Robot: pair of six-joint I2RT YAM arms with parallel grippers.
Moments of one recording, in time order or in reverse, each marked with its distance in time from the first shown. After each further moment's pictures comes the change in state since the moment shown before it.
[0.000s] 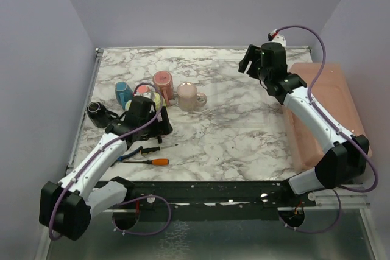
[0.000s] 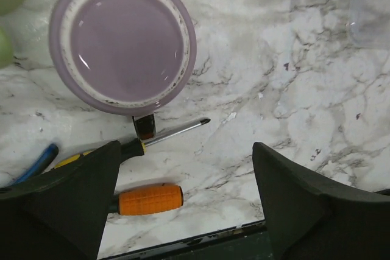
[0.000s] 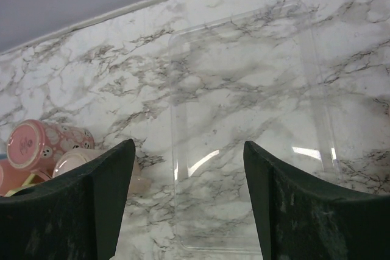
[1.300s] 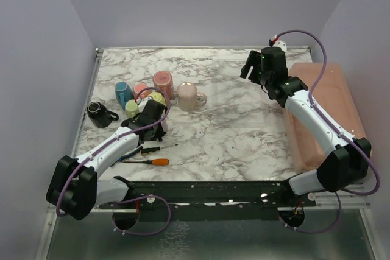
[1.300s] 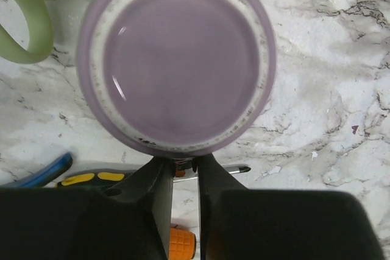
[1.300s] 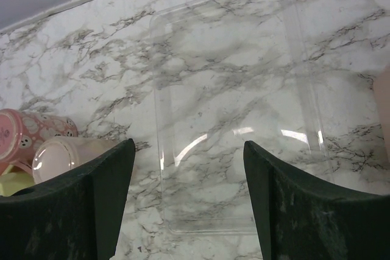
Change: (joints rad) left arm -0.124 0.218 -0.059 0.092 -0.279 -0.209; right arm 0.000 -0.020 -0.038 -0.058 0.017 0.016
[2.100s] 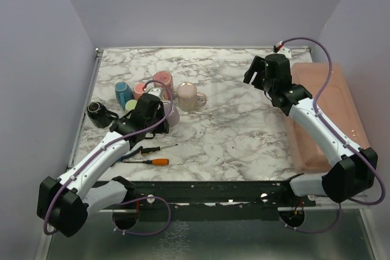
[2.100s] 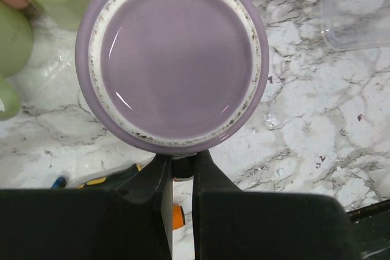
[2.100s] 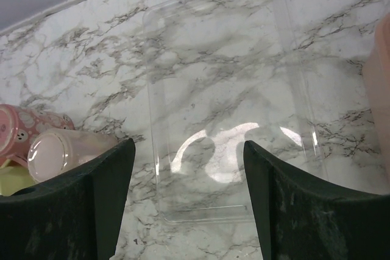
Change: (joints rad) left arm -0.038 -0.149 0.089 -0.027 0.172 0.276; right arm 0.000 -0.085 -0.099 0.012 0.021 0.018
